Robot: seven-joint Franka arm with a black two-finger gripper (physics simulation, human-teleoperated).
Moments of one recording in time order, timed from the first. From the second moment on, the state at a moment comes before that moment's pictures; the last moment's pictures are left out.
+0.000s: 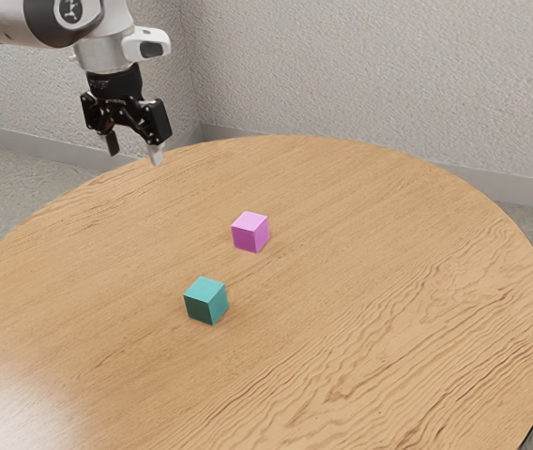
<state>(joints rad) 0.00 0.00 0.00 -1.57 0.00 1.56 0.00</state>
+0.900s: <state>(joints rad) -0.17 0.22 0.15 -2.12 -0.07 2.43 0.03</state>
